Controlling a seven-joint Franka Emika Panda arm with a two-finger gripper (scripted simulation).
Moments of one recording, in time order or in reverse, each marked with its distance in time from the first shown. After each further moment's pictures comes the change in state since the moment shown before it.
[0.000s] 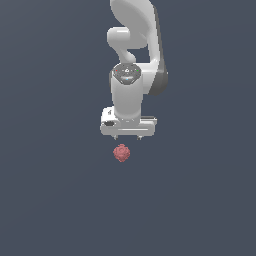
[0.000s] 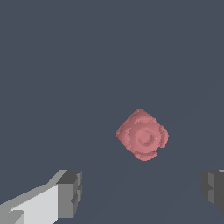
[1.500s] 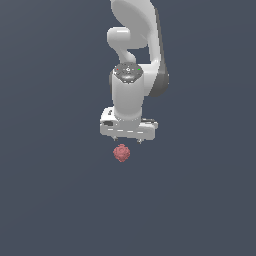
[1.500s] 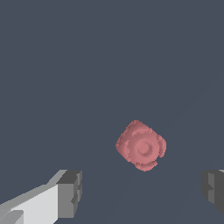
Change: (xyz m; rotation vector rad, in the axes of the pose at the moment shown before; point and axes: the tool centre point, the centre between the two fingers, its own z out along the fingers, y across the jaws) arm 0.015 0.000 -0.004 -0.009 0.044 0.093
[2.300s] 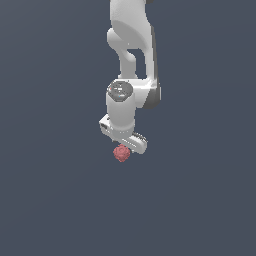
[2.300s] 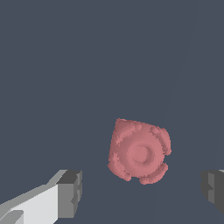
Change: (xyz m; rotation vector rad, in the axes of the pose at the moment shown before) arm -0.005 0.019 0.052 0.003 -0.023 0.450
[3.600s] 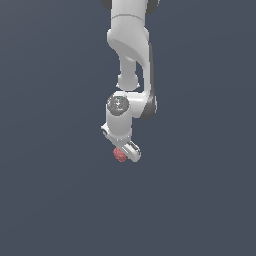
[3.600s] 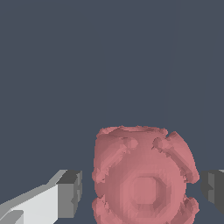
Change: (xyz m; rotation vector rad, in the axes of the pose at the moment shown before) arm 0.001 0.011 0.054 -0.006 -0.003 0.201
